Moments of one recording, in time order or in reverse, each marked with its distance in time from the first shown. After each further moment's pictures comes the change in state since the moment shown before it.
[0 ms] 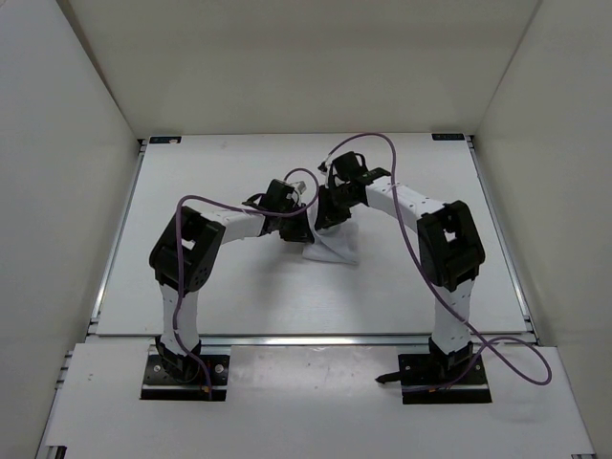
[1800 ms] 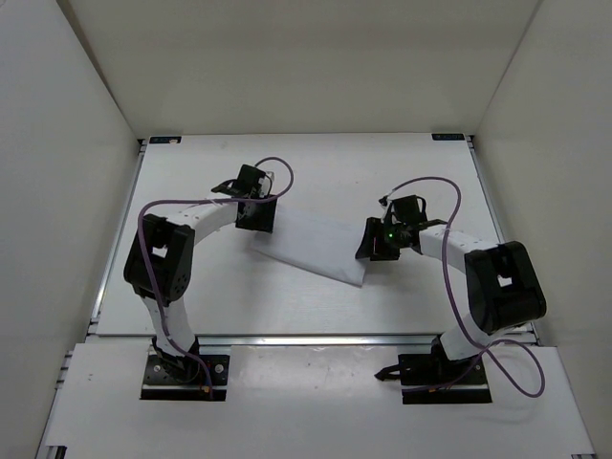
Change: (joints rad) left arm 0.158 -0.163 0.027 -0.340 -0.305 0.332; right arm -0.232 -0.420 -0.719 0.315 0.031 0.063
